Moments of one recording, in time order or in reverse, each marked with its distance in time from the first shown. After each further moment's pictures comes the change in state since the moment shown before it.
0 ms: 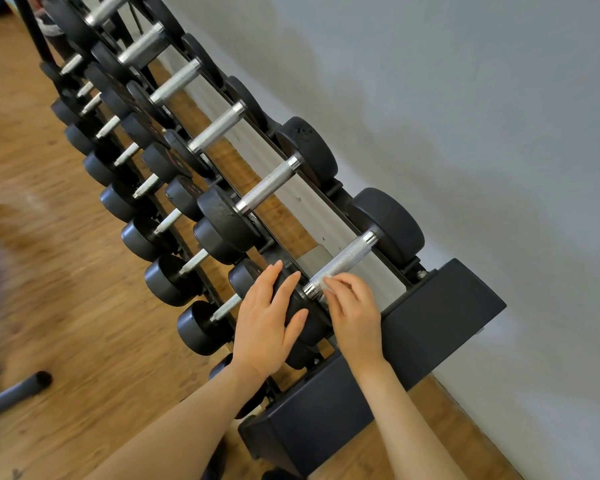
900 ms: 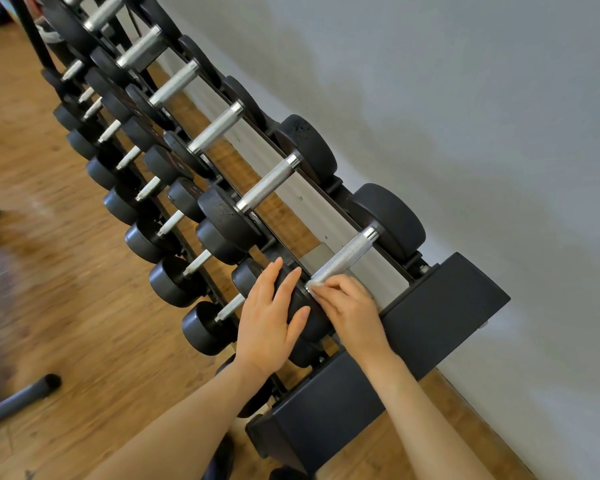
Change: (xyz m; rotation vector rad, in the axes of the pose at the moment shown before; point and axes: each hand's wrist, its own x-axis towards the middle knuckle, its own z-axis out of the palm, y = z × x) left_hand 0.000 0.003 -0.002 -0.029 -0.040 -0.028; right_hand 0.006 -0.005 -0.010 0.079 -0.229 -0.130
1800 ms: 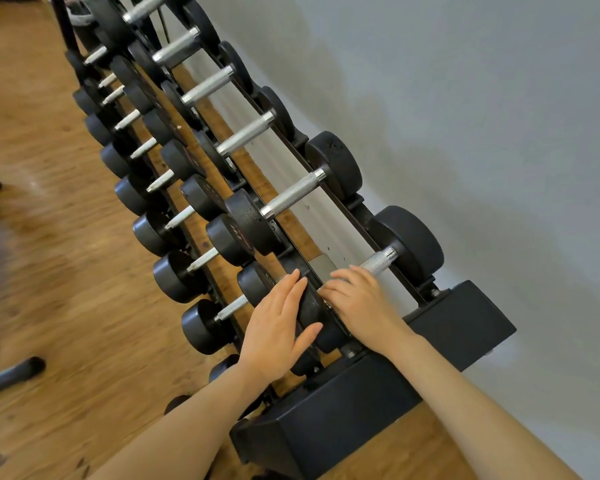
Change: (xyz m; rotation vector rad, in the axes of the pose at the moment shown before) left_hand -0.002 -0.015 -0.012 -0.036 -0.033 0.051; right_hand 0.043 0.014 -0.015 -0.383 -0.269 -0.356
